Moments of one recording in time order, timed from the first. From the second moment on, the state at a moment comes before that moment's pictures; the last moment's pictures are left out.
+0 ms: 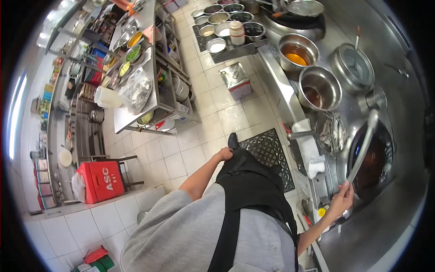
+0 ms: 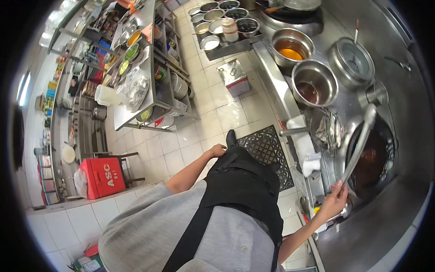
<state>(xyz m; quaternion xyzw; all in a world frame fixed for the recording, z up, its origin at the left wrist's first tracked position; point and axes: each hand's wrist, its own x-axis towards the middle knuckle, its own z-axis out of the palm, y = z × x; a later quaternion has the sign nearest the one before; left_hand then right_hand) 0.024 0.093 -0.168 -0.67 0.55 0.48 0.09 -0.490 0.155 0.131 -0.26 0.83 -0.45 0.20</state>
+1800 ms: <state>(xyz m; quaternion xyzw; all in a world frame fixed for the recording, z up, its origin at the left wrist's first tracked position) 0.123 -0.045 -0.210 -0.53 0.59 0.61 0.09 -0.410 0.082 0.183 -0.46 0.88 0.04 -0.09</state>
